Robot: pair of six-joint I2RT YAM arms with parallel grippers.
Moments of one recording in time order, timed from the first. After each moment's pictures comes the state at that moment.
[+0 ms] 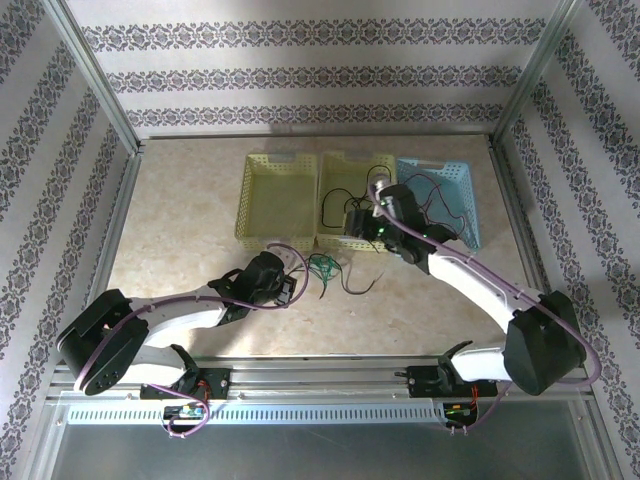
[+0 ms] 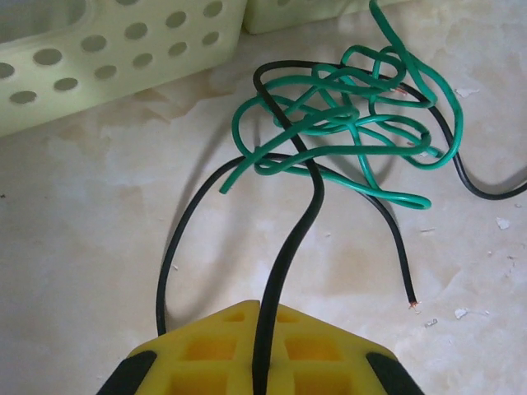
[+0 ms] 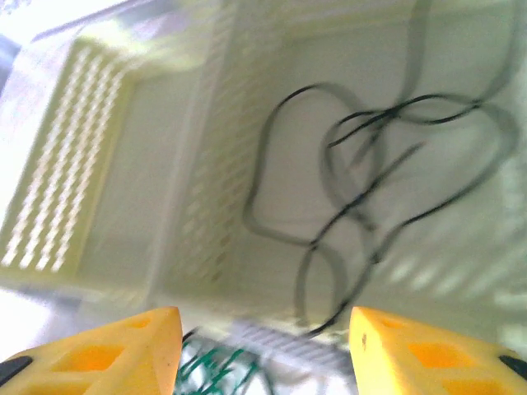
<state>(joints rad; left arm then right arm) -0.76 1.33 0.52 0.02 -0.06 -0.36 0.55 1.33 0.91 -0.26 -0.12 0.51</state>
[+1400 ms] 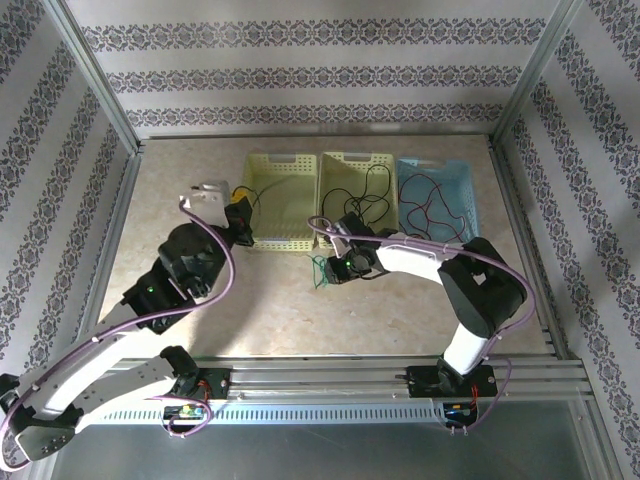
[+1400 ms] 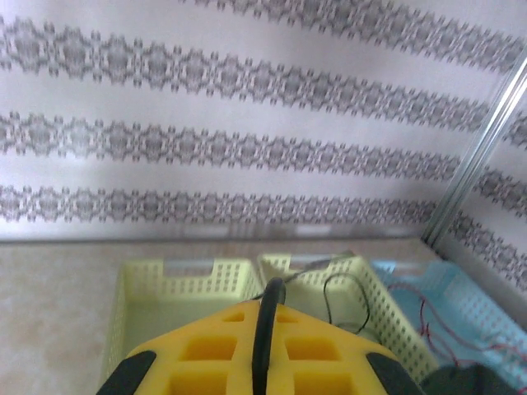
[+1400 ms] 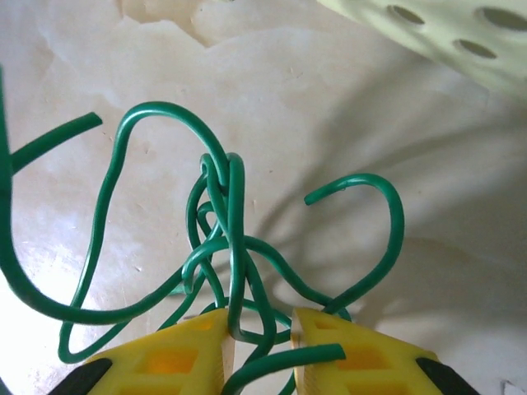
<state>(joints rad) -0.76 0.83 0.91 -0.11 -0.52 -0.21 0.66 1.71 0.95 -0.41 -0.23 0.32</state>
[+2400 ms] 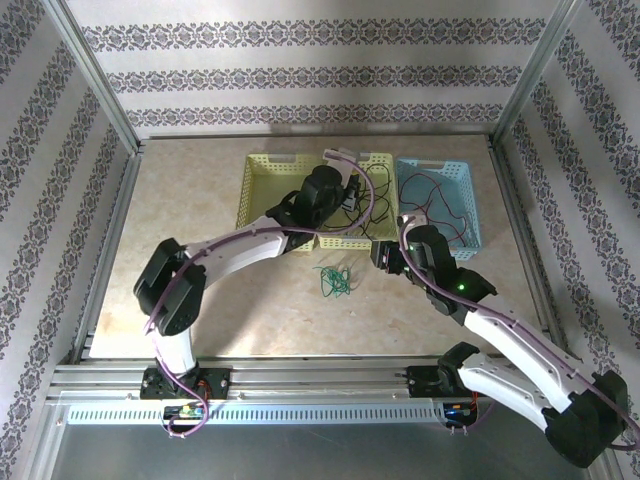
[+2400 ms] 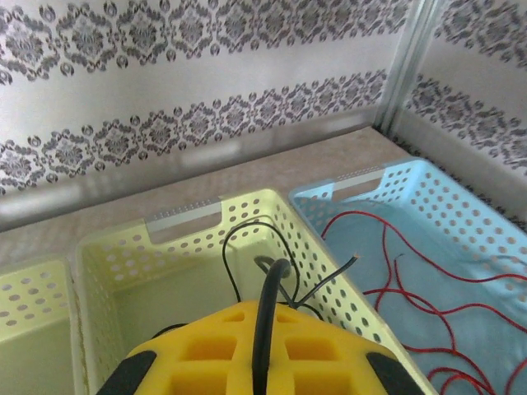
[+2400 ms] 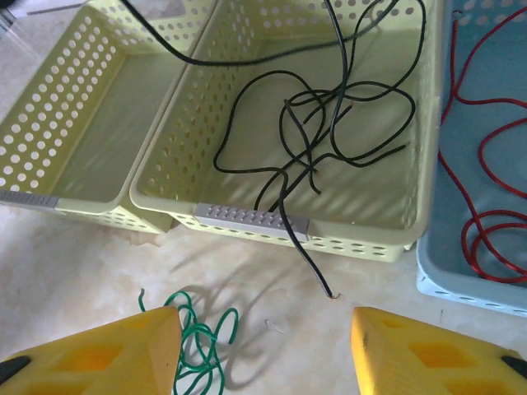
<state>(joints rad) -0.75 1.85 1.43 0.14 -0.29 -0.16 0.57 0.87 0.65 -0.38 0.12 0.44</state>
